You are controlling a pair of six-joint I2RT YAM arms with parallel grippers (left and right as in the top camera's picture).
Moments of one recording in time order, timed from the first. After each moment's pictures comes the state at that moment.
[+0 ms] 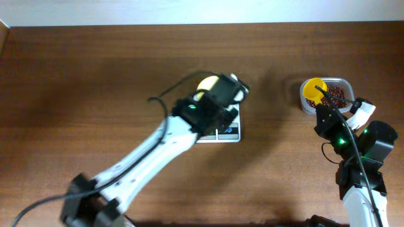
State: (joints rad) left arm -0.70 1.64 1.38 -0.72 -0.14 0.05; right arm -0.37 1.01 0.47 0.13 -0.58 0.52
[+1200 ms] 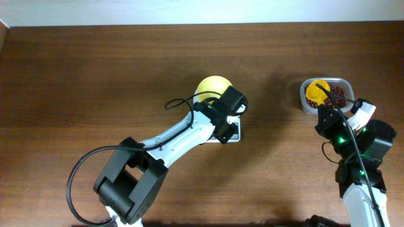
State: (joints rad) left arm -0.71 1.90 1.30 -0.64 -0.08 0.05; right arm -0.37 1.05 0.47 0.13 -0.52 0.52
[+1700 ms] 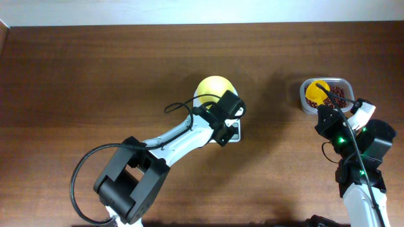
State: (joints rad) left arm -0.71 1.91 1.23 -0.55 -0.08 0.06; right arm -0.37 1.05 0.47 0.13 -0.52 0.52
